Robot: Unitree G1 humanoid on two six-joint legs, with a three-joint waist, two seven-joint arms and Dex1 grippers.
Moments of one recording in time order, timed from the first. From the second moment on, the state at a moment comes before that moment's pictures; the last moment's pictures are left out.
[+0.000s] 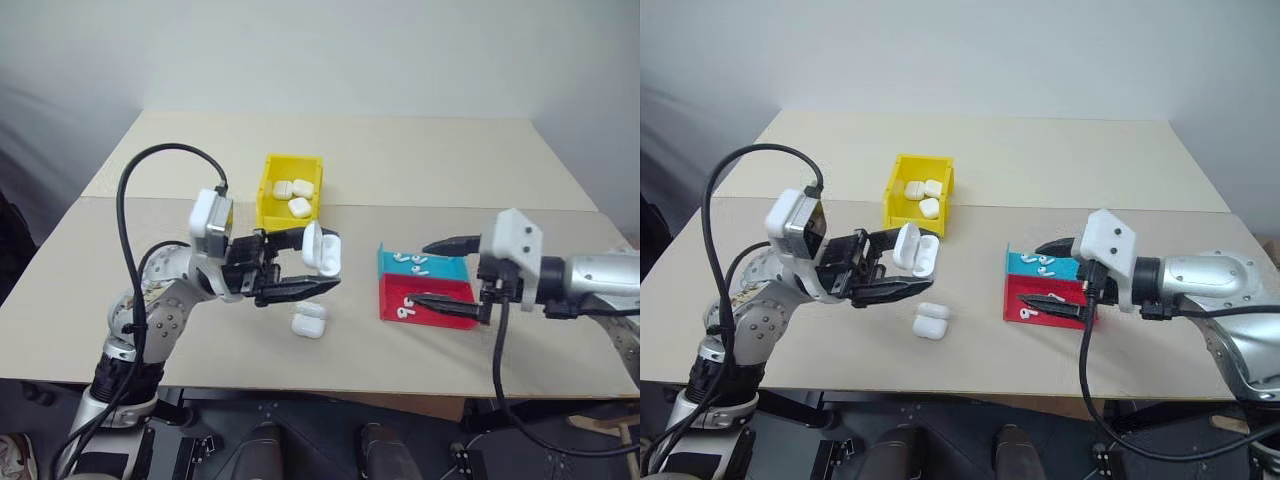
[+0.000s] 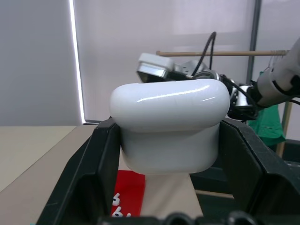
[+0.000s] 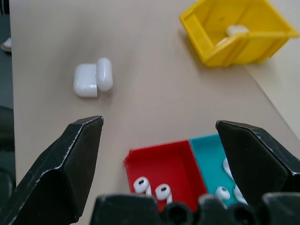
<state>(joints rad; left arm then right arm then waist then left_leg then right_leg) -0.48 0.54 -0.03 -0.24 -0.88 0.37 -1.20 -0.34 -1.03 -0.06 -0.45 0.57 0.61 0.98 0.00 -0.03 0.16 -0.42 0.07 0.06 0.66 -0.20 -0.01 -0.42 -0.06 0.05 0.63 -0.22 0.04</state>
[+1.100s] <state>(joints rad) -0.46 0.47 -0.02 -0.27 -0.80 0.35 -1.19 -0.74 -0.91 0.55 -0.13 0.01 0.59 1.27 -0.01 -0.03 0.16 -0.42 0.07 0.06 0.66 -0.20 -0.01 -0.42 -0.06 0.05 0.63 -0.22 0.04</state>
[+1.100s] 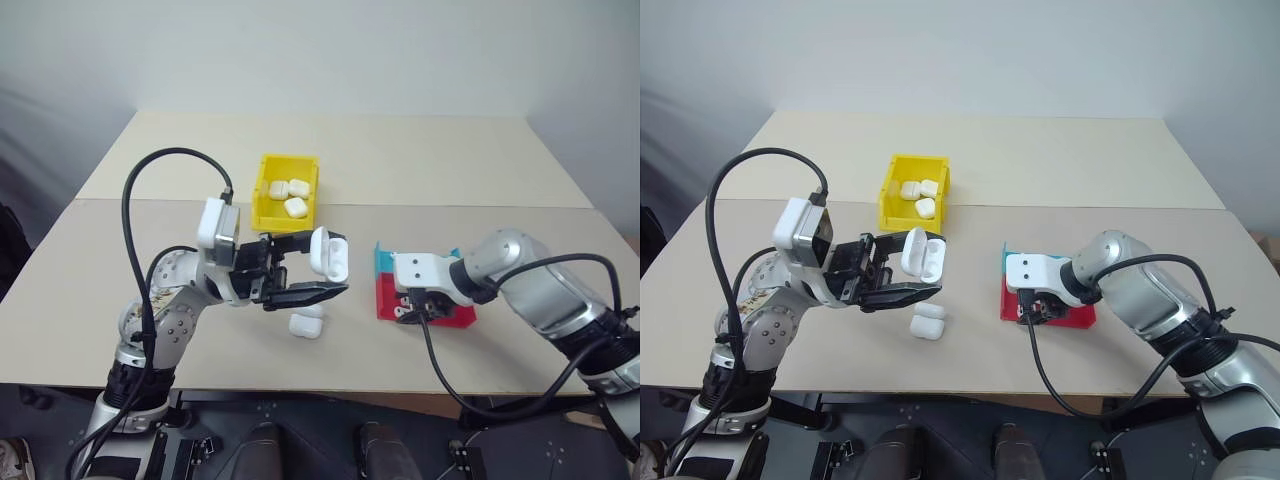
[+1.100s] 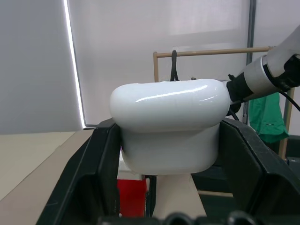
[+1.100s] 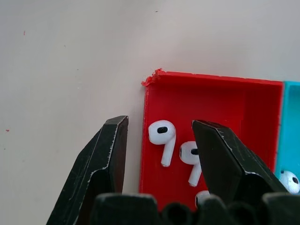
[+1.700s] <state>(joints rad) -0.44 0.48 0.00 -0.30 -0.81 0.35 -1.18 -0.73 -0.85 0.56 -0.05 -0.07 0.52 1.31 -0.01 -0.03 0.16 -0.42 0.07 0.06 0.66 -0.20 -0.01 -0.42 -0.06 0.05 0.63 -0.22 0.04</state>
